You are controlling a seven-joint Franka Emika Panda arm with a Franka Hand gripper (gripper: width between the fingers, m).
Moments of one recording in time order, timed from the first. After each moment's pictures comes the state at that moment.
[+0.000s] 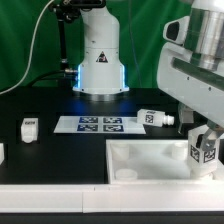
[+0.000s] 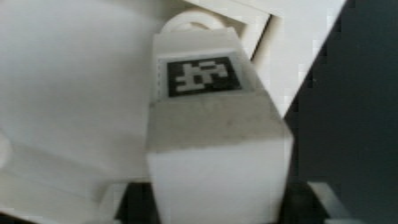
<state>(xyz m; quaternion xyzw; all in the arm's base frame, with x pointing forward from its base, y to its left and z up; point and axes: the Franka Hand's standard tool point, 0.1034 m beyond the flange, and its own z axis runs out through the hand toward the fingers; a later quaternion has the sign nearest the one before) 0.658 0.093 0.091 0.77 -0.63 0.03 0.06</state>
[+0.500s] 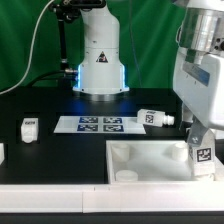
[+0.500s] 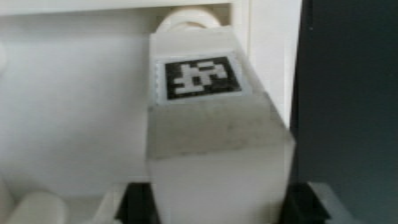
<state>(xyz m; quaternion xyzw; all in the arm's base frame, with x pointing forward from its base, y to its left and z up) 0.646 0.088 0.090 0.65 -0.75 0.06 0.04</state>
